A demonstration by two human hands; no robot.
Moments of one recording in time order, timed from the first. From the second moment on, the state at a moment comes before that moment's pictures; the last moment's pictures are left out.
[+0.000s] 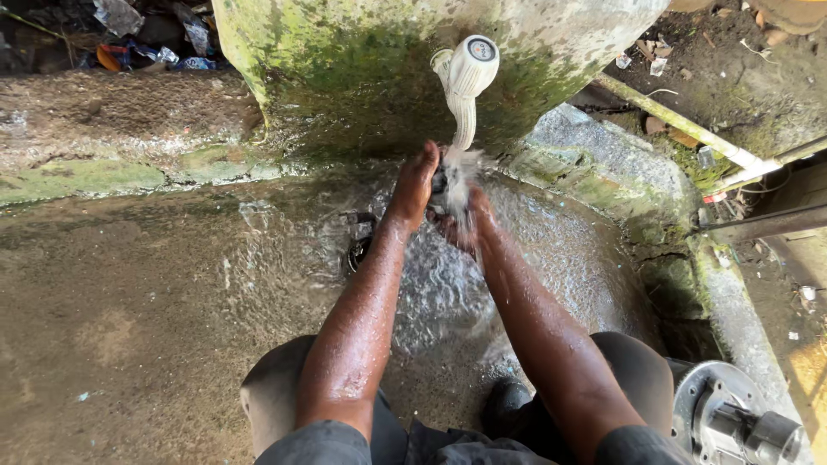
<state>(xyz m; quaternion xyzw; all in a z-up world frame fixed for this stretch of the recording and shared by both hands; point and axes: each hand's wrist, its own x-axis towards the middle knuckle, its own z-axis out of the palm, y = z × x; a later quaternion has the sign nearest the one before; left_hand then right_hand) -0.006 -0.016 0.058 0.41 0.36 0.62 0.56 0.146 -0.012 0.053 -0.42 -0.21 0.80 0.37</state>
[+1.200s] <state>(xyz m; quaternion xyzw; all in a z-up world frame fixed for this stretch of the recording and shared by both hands) -0.004 -0.043 0.116 0.57 0.40 0.49 0.53 0.196 -0.068 0.056 -0.27 -0.02 0.91 0.33</state>
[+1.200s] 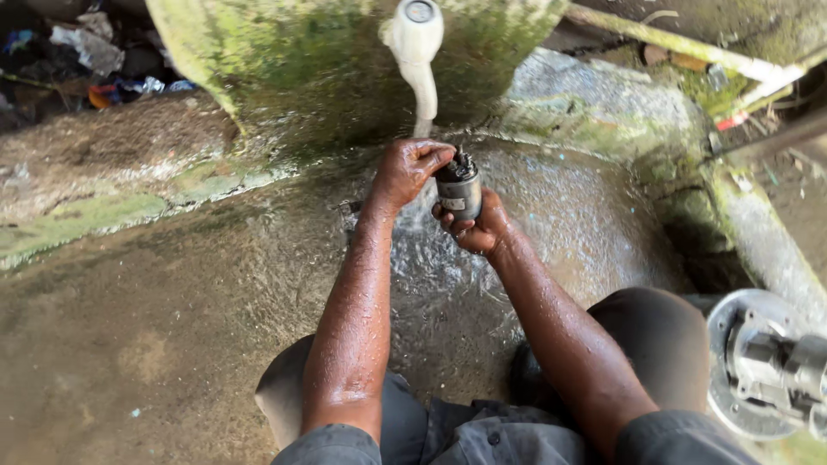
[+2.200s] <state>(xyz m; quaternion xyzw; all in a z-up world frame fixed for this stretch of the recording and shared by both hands) 0.090 -0.045 0.116 0.49 0.23 0.38 0.75 0.290 -0.100 0.067 -0.26 -0.01 0.88 0.39</state>
